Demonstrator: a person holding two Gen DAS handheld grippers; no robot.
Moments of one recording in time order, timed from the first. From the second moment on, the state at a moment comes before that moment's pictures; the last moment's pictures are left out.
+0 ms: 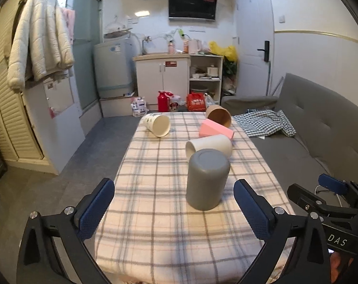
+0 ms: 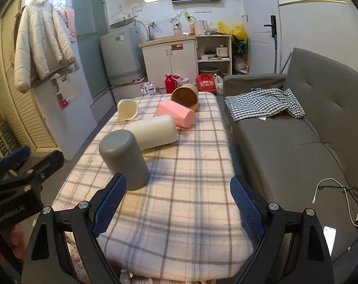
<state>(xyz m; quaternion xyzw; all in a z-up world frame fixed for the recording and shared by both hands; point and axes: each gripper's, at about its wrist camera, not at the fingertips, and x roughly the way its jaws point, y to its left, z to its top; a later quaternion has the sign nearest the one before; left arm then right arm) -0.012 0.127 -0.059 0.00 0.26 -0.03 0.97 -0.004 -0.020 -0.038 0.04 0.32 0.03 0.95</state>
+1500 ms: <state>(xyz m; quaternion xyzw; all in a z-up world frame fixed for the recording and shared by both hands) -0.018 0.131 -0.067 0.02 0.26 -0.01 0.97 -0.002 -0.021 -0.043 0.04 0.32 0.00 0.95</state>
